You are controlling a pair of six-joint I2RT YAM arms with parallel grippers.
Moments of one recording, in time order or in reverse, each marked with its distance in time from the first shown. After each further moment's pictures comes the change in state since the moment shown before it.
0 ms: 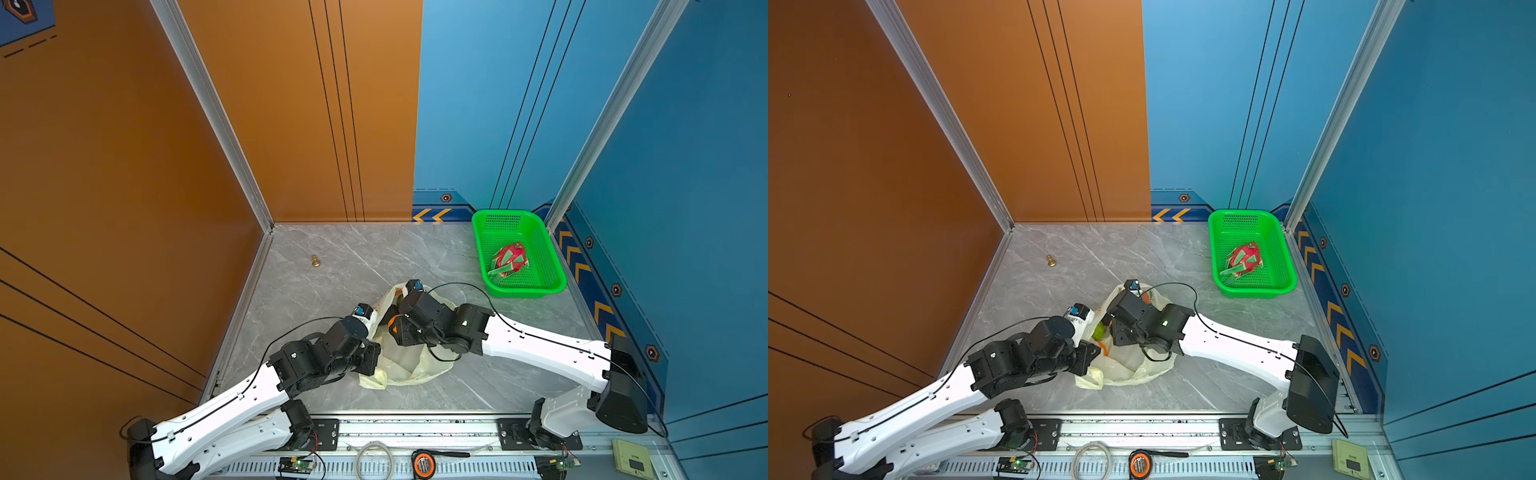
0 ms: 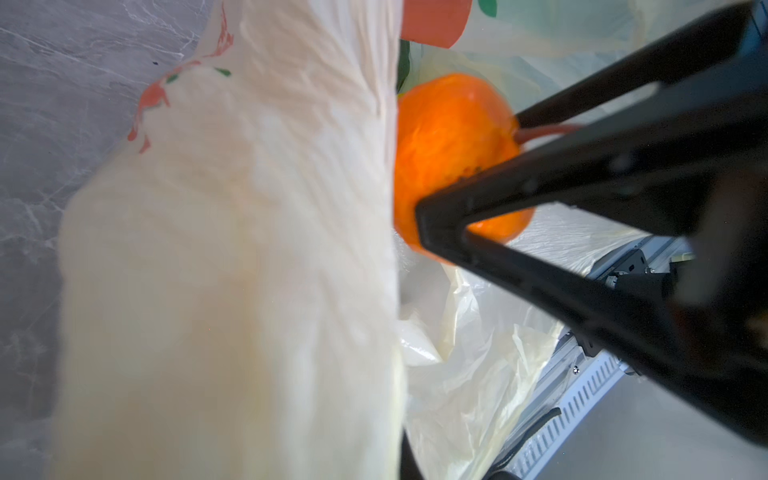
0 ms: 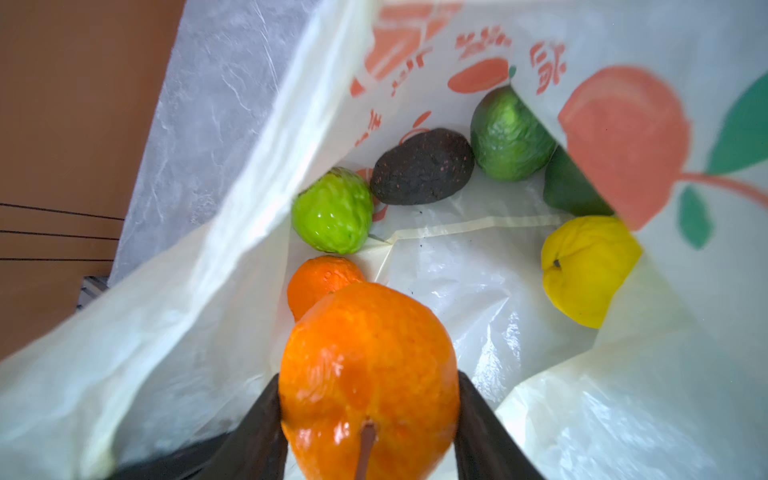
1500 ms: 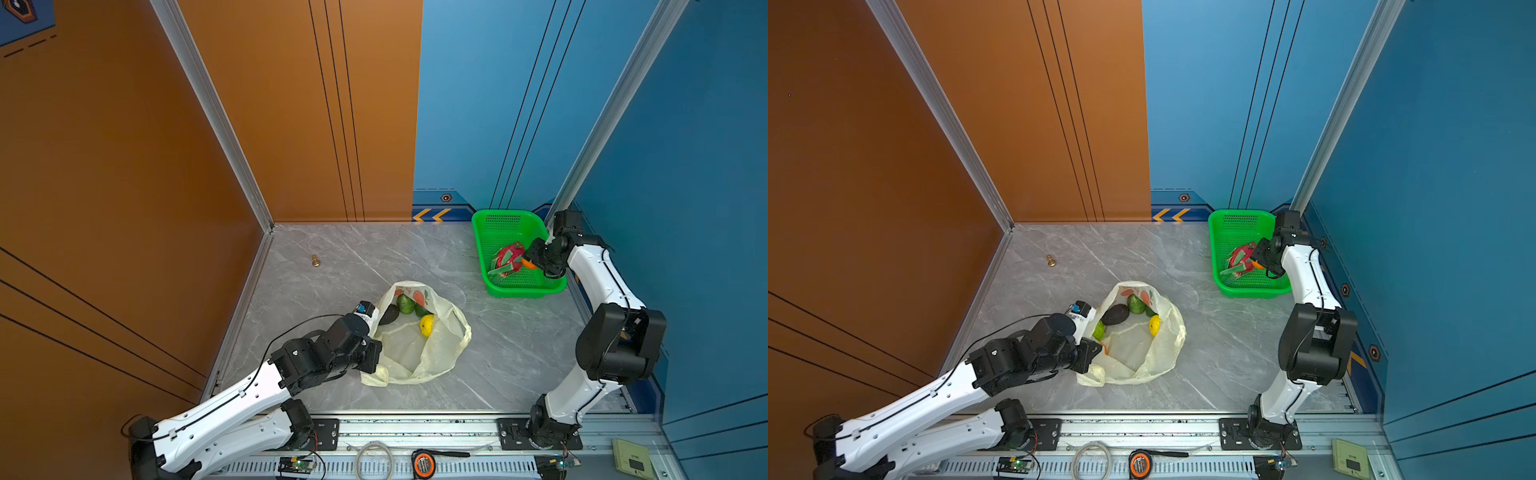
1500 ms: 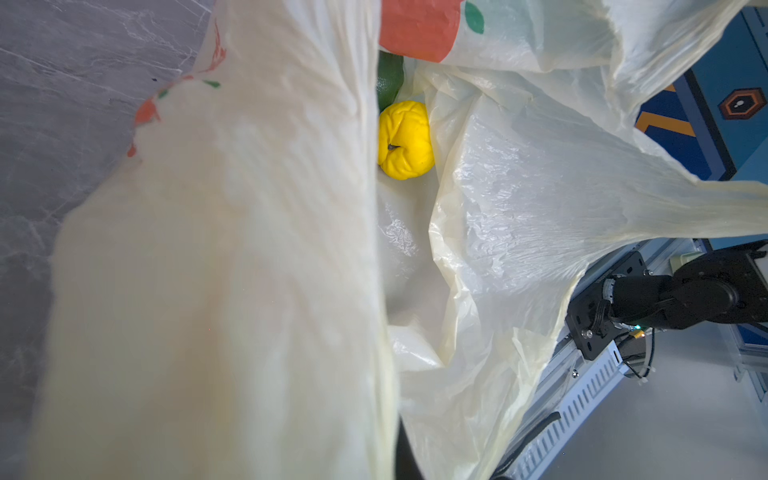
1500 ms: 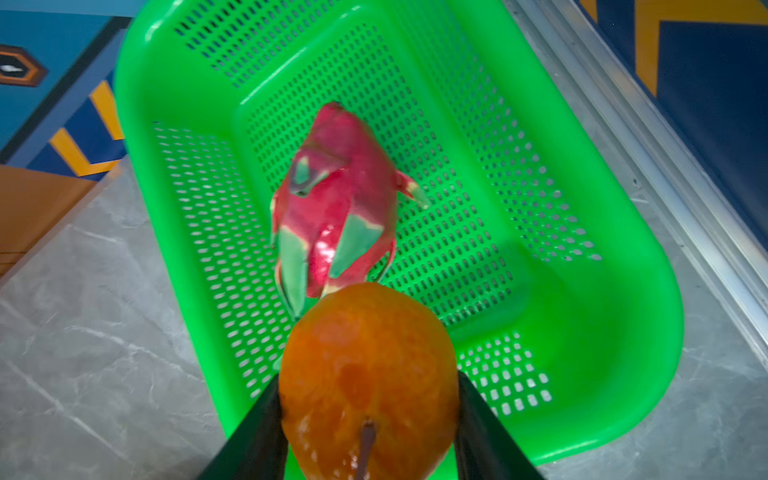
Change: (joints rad) left arm 0.005 0.018 0.019 0.008 0.000 0.016; right arm -1.265 0.279 0.217 -0.108 -0.209 -0.392
